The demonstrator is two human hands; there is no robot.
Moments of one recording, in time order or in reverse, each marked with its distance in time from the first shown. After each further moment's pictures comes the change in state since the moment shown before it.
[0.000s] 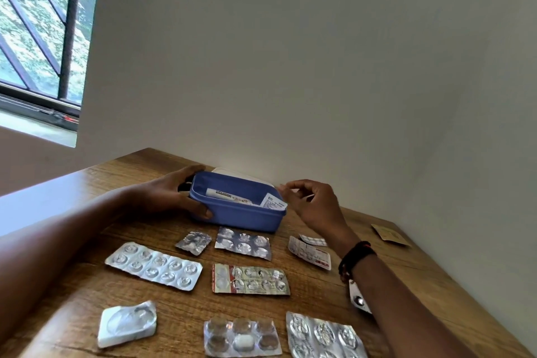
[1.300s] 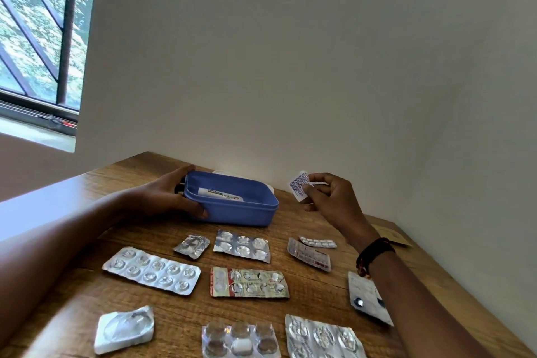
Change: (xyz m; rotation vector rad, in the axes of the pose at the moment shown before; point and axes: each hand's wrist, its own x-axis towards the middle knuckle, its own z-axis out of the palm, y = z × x) left_hand 0.007 -0.008 -0.002 -0.078 0.055 -0.041; right_hand 0.009 0.009 -0.029 0.169 -0.024 0.096
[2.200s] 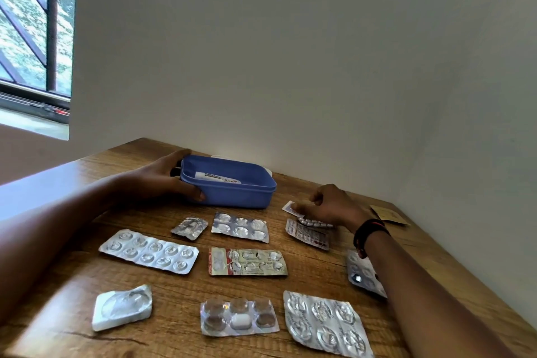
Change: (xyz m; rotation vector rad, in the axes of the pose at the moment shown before) left_hand -0.010 0.012 0.005 -0.002 -0.017 0.044; right_hand 0.002 0.031 -0.004 -0.683 -0.289 0.221
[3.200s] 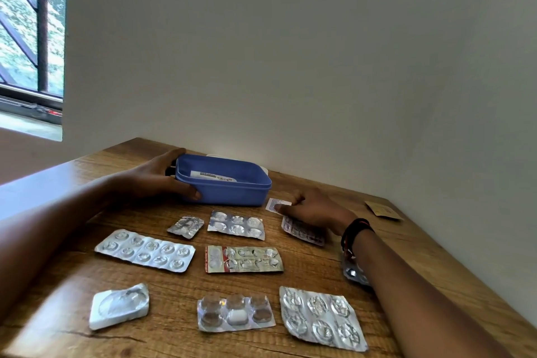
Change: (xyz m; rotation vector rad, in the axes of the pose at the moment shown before) left_hand 0.005 -0.006 -0.002 0.004 0.022 -0.004; right_hand 0.000 -0.009 0.017 0.104 -0.105 -0.029
